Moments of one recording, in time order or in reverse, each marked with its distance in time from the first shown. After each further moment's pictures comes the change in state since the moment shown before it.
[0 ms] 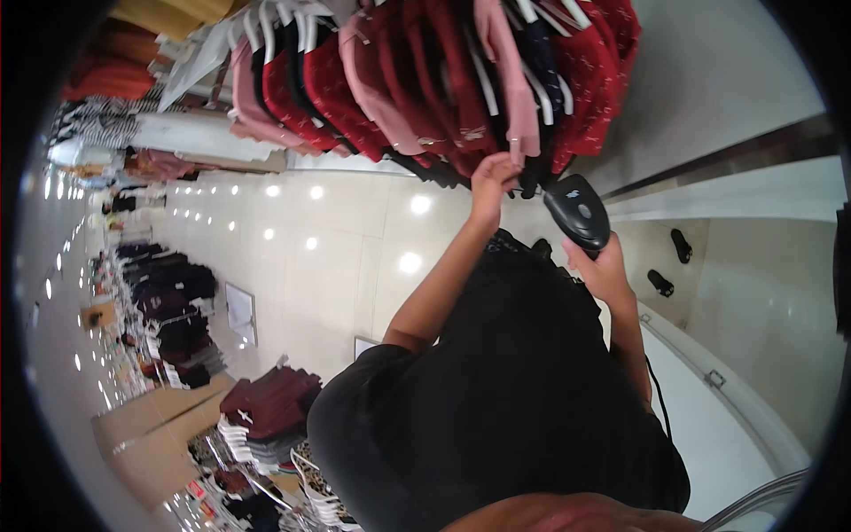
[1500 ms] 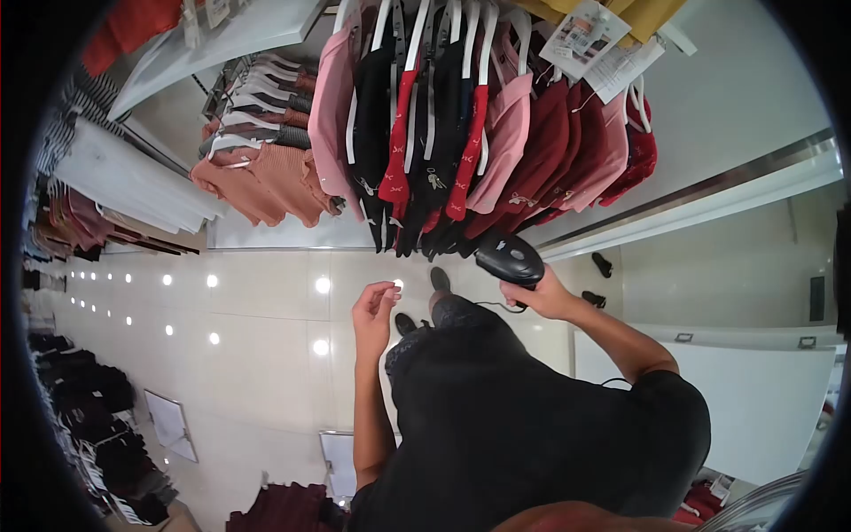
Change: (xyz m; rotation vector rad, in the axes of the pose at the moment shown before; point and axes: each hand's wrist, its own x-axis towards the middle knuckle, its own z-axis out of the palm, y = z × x) left_hand -0.081 0.154 -0.361 0.223 -0.069 0.135; right_hand 0.069 -0.049 0.270 -0.029 -0.255 0.126
